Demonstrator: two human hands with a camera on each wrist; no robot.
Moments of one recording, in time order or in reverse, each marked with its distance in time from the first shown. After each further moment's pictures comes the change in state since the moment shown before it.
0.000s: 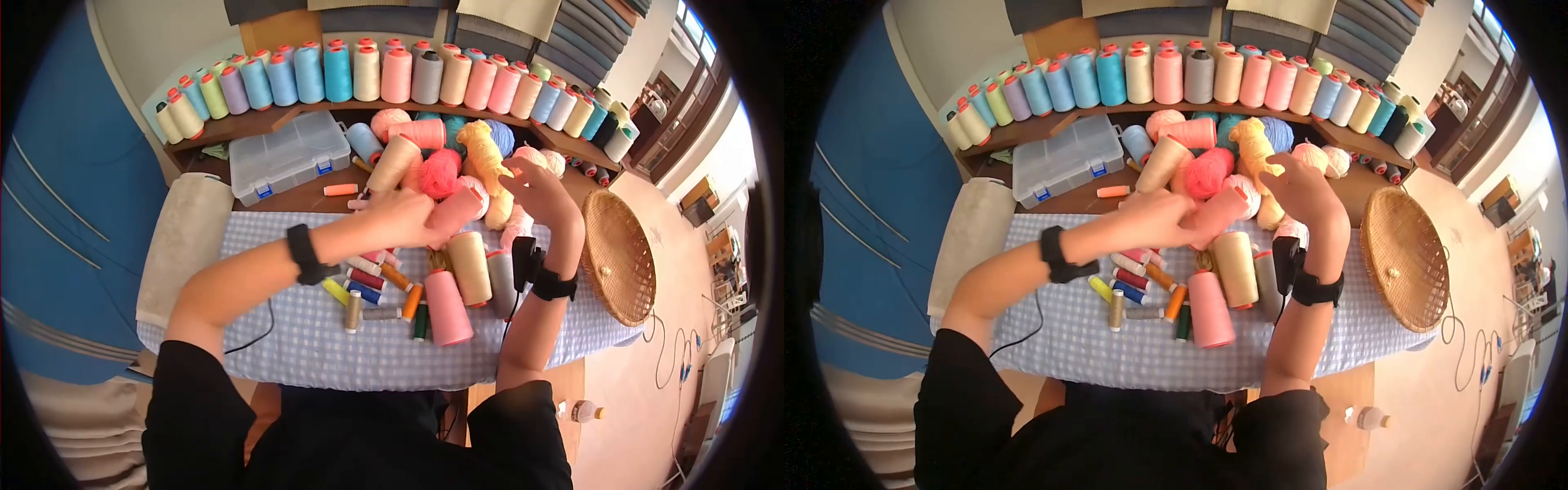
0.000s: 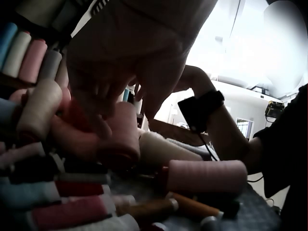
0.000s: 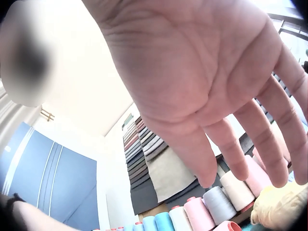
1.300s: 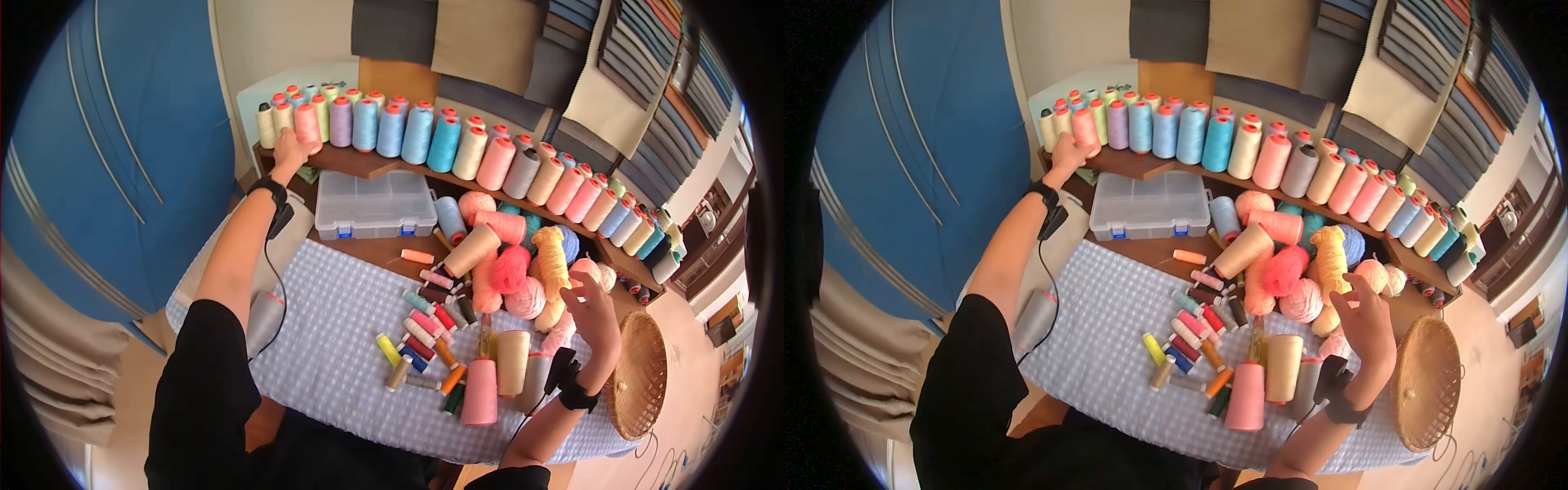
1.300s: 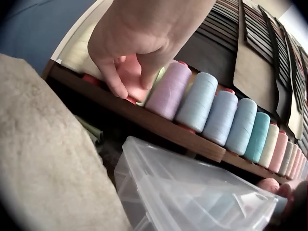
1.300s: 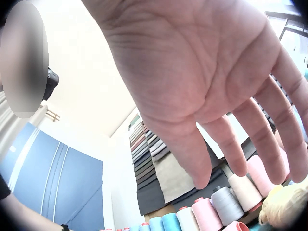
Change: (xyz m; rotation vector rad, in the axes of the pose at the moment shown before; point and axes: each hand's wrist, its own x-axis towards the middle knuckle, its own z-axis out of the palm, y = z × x) left_hand -0.095 -0.343 -0.122 -0.091 1.007 -0.993; right_hand -0.010 -0.019 -0.002 0.019 0.086 -0.108
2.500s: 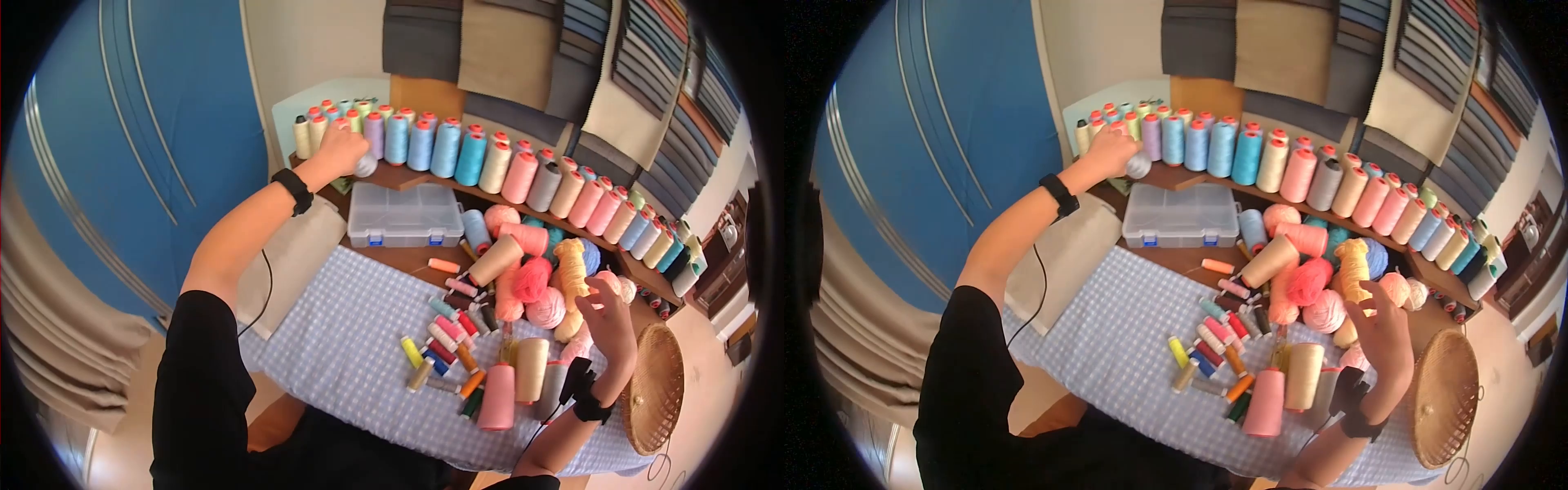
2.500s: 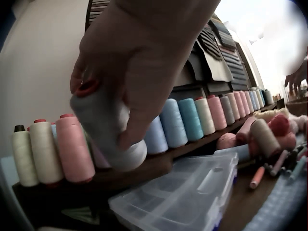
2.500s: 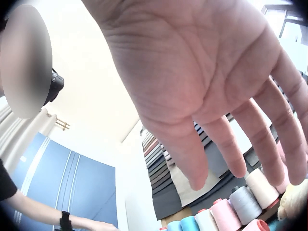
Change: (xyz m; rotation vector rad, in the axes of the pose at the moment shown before) left_hand -0.049 0.079 -0.065 0.908 -0.182 0.946; right_hand -0.007 -0.007 -0.002 0.073 0.023 -0.113
